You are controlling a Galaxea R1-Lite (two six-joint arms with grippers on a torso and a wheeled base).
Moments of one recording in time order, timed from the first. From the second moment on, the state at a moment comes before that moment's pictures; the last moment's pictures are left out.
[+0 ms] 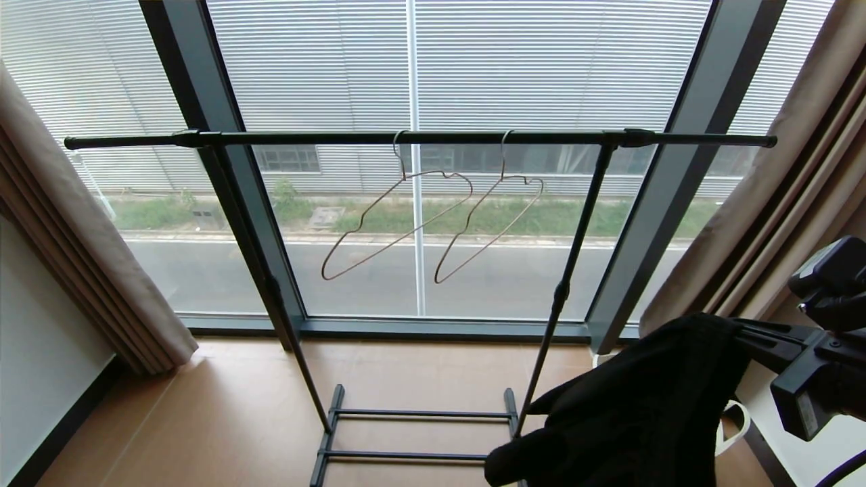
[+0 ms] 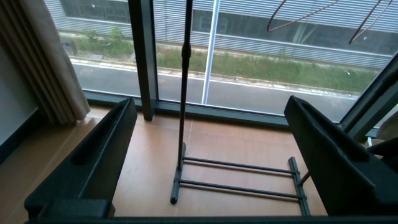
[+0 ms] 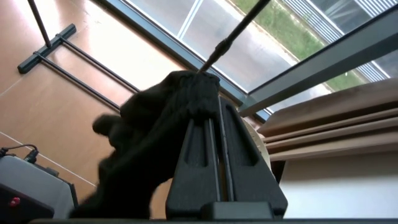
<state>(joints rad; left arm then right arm) 0.00 0.00 0.00 -0.02 0.09 -0.05 0.49 1.12 -0.62 -0.07 -0.26 -0.33</state>
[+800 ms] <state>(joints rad) 0.00 0.00 0.00 -0.02 0.09 -0.05 0.50 1.13 -0.61 -0.07 -0.26 -0.33</state>
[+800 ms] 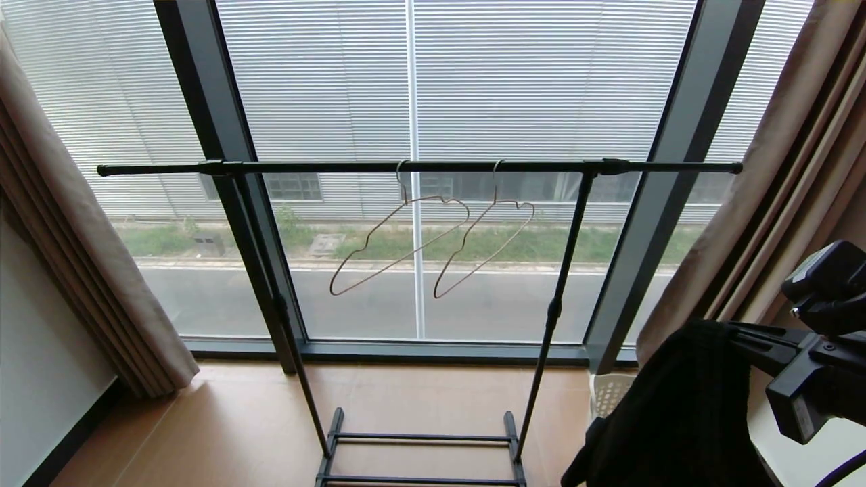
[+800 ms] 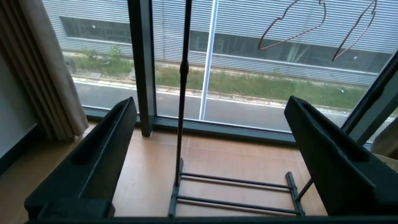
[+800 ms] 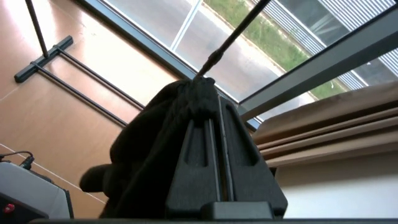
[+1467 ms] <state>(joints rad) 0.00 0.01 0.00 -0.01 0.07 0.00 0.56 1.18 -0.65 -0.07 -0.26 -0.31</state>
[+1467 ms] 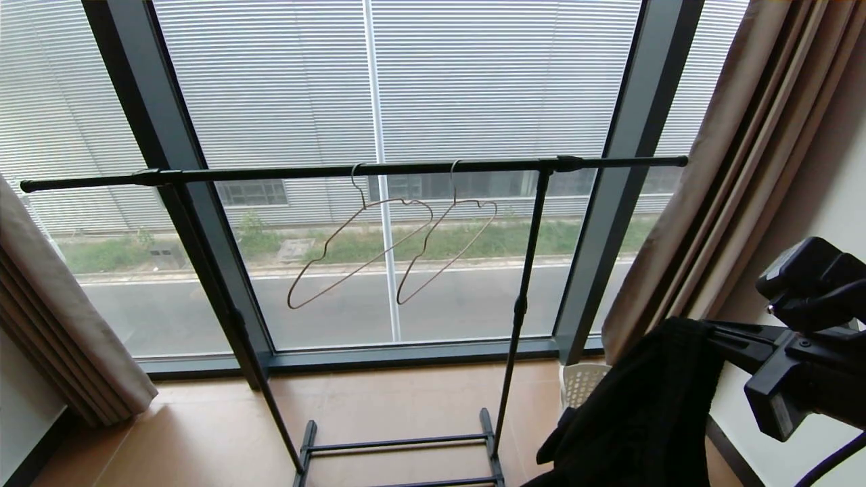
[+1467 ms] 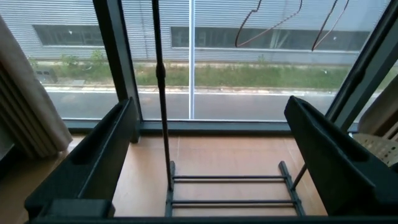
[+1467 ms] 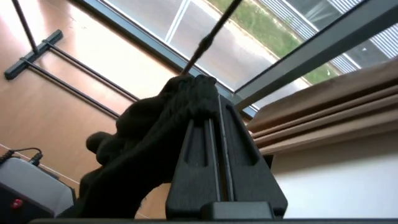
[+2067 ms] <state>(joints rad) -0.26 0.74 -0.33 -0.01 0.01 -0.13 0.69 1.56 -1.04 -0.08 -0.50 0.00</state>
